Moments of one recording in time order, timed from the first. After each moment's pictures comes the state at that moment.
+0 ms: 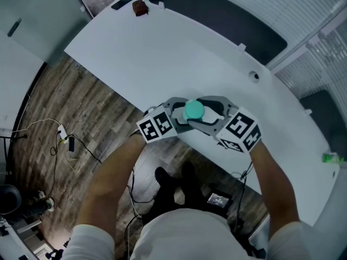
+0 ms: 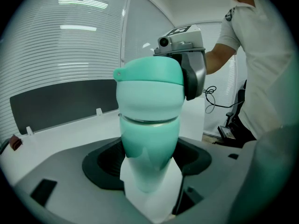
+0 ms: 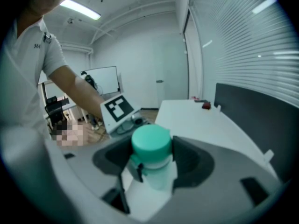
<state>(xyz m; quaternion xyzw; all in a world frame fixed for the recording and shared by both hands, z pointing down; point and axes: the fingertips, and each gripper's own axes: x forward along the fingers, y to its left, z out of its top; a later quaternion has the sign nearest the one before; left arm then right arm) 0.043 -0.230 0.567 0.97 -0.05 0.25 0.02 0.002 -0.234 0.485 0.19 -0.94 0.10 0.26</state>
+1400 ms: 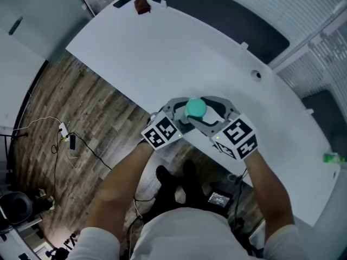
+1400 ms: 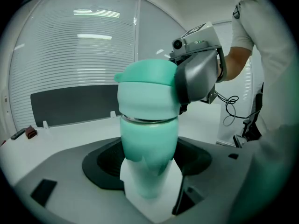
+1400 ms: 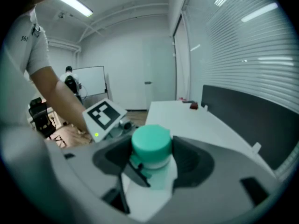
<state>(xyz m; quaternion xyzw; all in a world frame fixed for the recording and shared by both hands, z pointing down) 0.043 -0.240 0.562 0.97 -0.15 0.21 0.03 0.004 -0.238 0.485 0.27 -0.92 0.11 0.26</state>
